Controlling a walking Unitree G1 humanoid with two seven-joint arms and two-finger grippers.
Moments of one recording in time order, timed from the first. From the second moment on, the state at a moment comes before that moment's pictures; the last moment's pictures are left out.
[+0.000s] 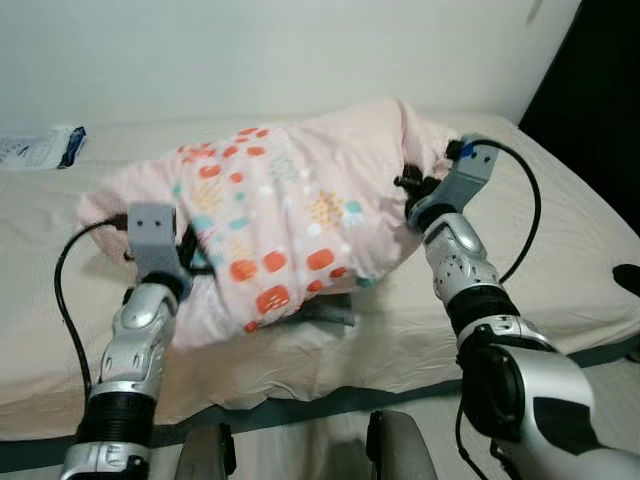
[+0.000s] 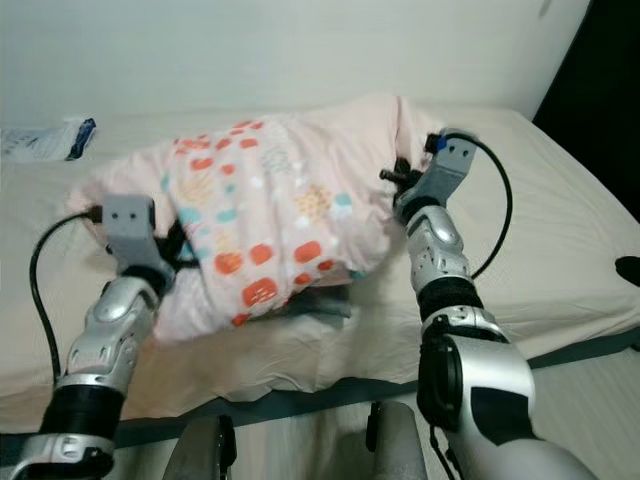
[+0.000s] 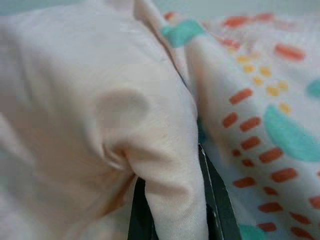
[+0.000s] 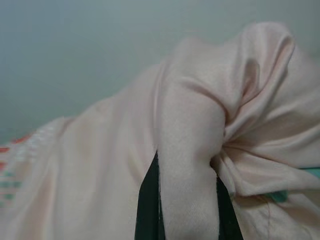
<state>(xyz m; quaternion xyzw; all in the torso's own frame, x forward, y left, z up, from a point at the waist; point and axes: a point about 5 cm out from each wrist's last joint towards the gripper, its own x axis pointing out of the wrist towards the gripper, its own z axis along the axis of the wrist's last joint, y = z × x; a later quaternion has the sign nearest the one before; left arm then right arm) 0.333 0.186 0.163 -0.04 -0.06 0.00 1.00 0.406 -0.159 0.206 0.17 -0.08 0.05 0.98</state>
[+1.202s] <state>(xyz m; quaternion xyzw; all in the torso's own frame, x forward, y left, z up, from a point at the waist) 0.333 0.160 0.180 0.04 -0.07 0.01 1.00 0.370 -0.143 0.194 0.01 -0.12 0.08 0.99</state>
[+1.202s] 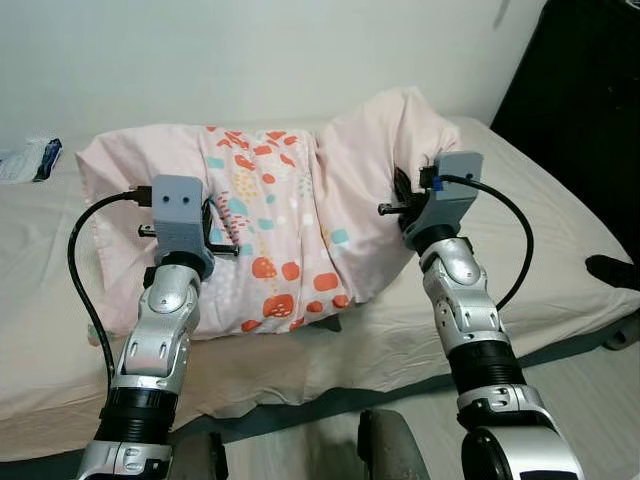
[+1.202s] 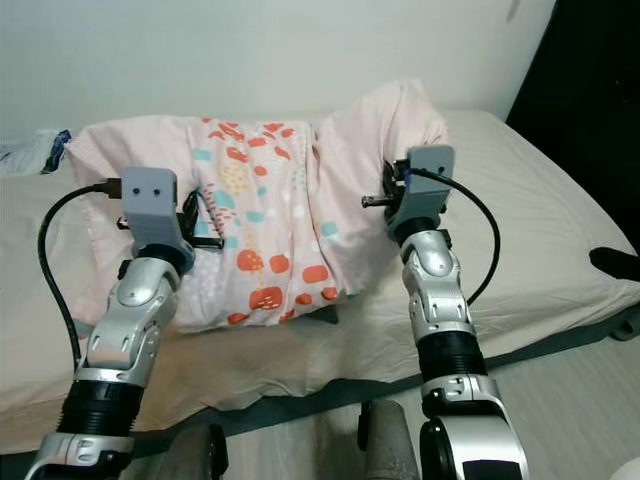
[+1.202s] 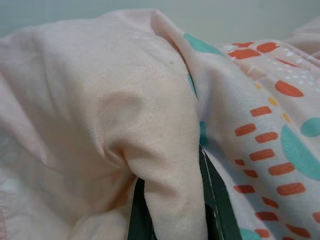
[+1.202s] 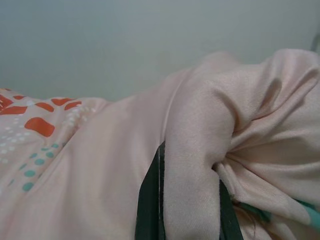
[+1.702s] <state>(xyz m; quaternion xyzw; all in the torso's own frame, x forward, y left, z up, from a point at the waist) 0.332 0.157 0.178 0.05 -0.06 0.00 1.00 0.367 -0.142 0.186 0.00 -0.10 0.08 0.99</state>
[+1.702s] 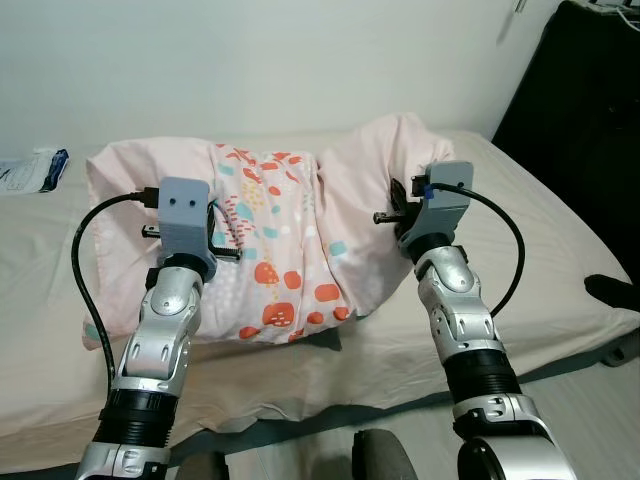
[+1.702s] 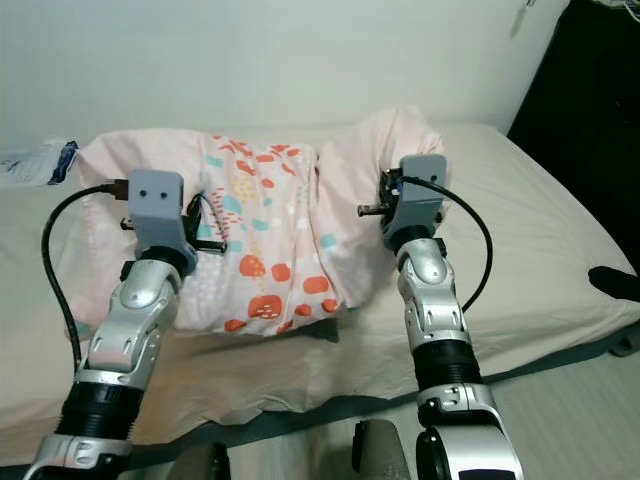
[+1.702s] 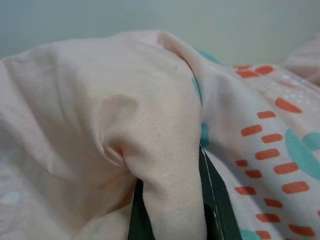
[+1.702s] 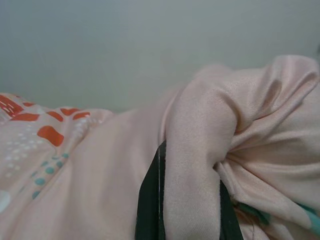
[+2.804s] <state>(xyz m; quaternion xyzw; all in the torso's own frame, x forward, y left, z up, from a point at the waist) 0.330 0.164 0.176 0.05 -0.07 0.01 1.00 0.365 -0.140 0.188 -0.01 -0.09 0.08 0.99</state>
